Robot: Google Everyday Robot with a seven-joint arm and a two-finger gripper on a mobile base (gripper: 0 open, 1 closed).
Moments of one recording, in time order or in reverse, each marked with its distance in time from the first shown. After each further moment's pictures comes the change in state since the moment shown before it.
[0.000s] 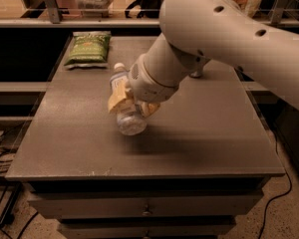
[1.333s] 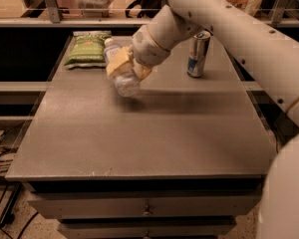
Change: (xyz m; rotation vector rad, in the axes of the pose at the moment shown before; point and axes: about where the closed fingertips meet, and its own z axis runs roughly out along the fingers) arm -0.123 -0.013 0.027 -0.217 0.058 -0.111
